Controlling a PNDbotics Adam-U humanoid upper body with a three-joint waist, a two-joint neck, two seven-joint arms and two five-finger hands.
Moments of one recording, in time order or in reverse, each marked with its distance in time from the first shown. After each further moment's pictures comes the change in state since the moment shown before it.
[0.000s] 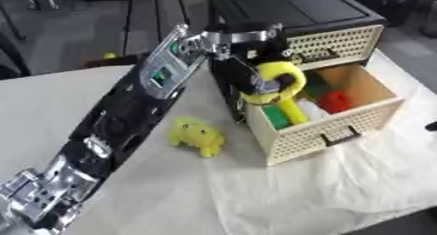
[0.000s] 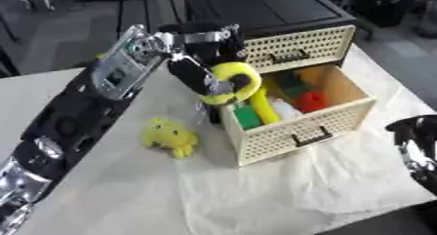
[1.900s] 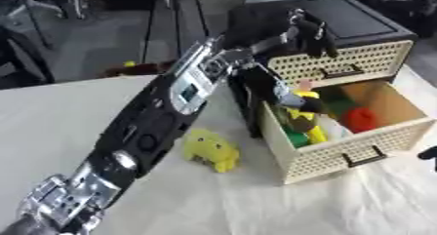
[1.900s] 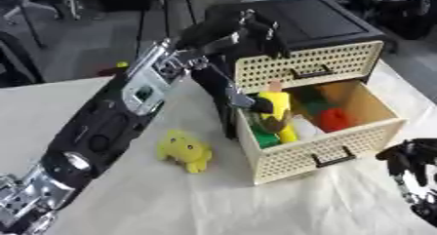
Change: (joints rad) left arm 0.025 0.061 0.010 -0.184 -0.179 -0.198 0.418; right arm -0.052 0.056 0.090 0.018 -0.032 -0.057 0.116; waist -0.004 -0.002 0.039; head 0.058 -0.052
